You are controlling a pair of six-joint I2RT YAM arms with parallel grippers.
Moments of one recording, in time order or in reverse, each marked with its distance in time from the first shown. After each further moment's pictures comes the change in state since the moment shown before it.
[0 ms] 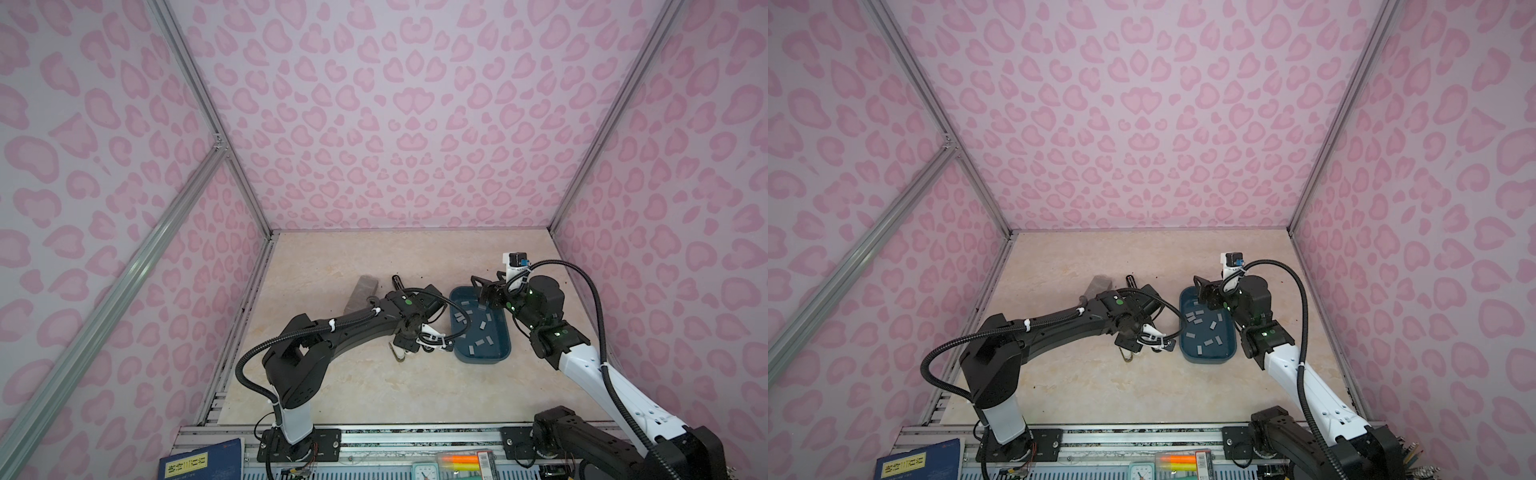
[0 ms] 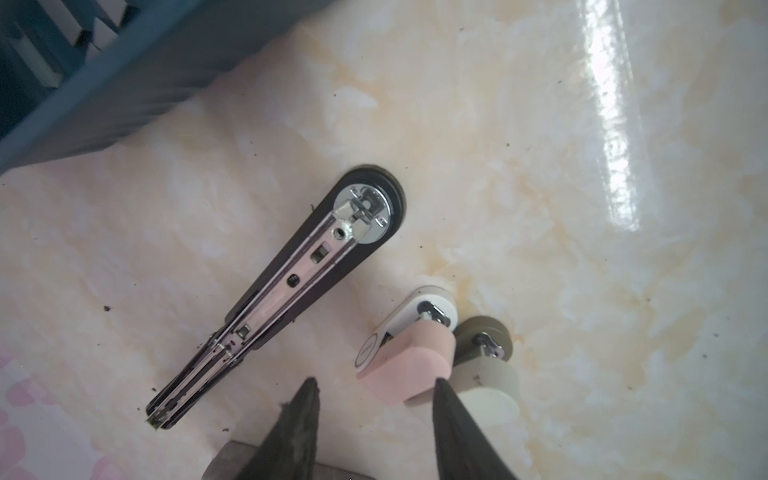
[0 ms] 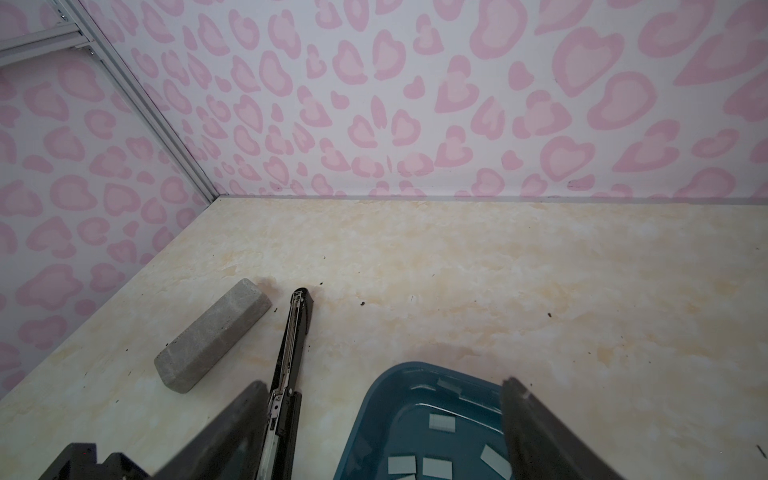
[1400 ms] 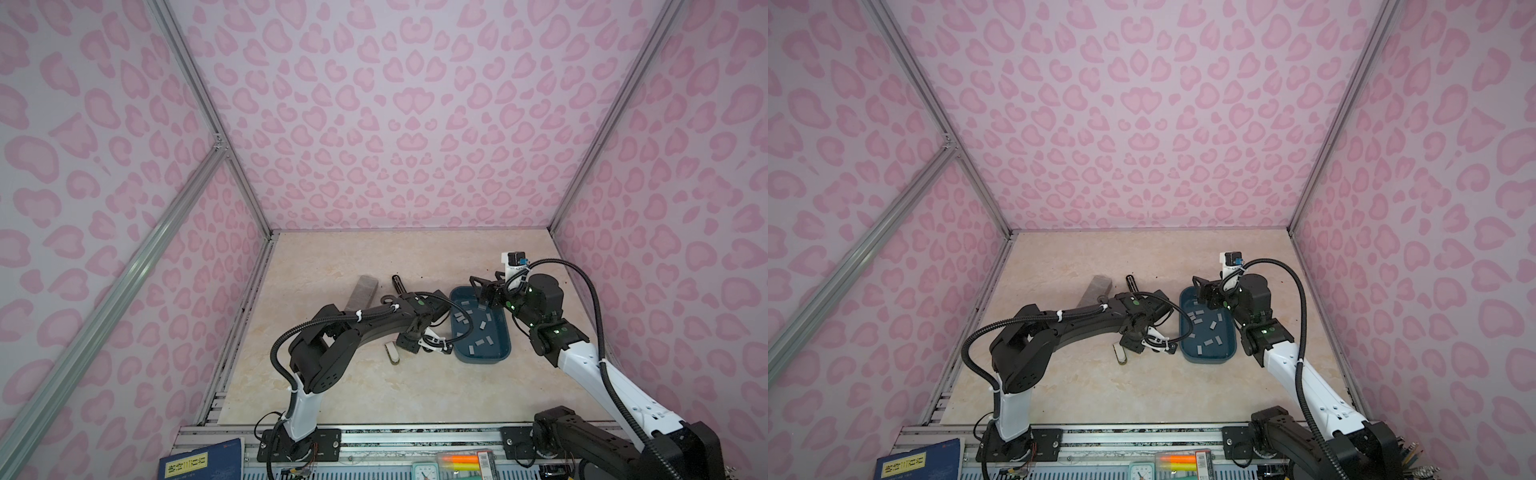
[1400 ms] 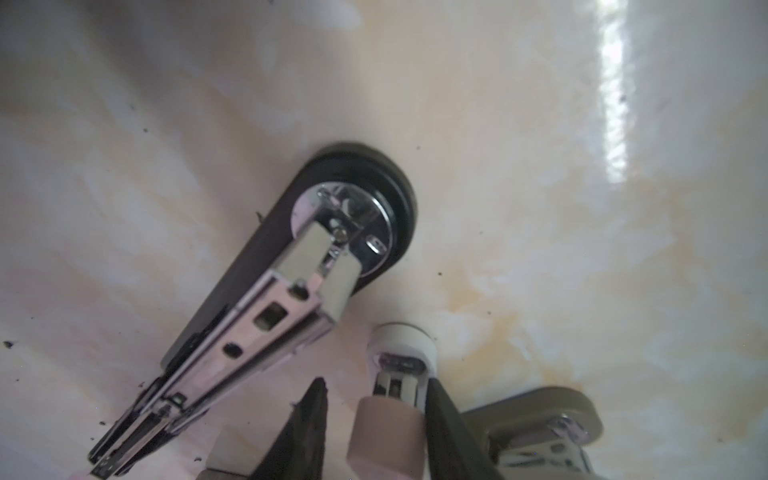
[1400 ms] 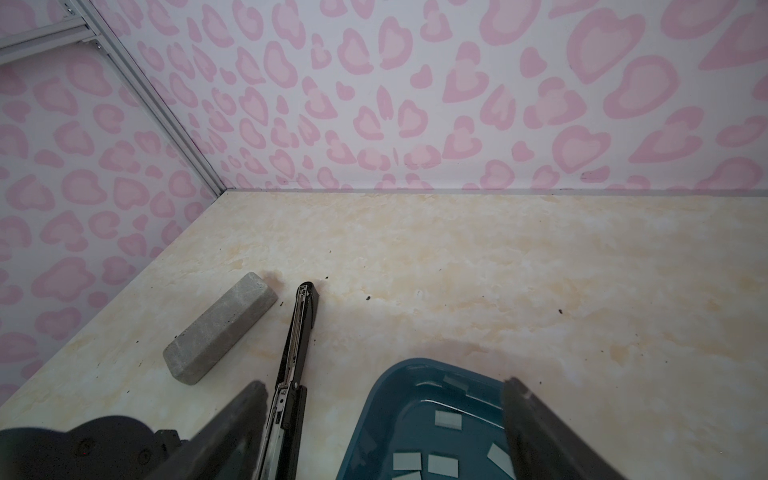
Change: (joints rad) left arm -0.001 0.174 0.074 -0.011 -0.091 -0.001; right arm -0.014 0.022 0.007 -0.004 -0.043 0.003
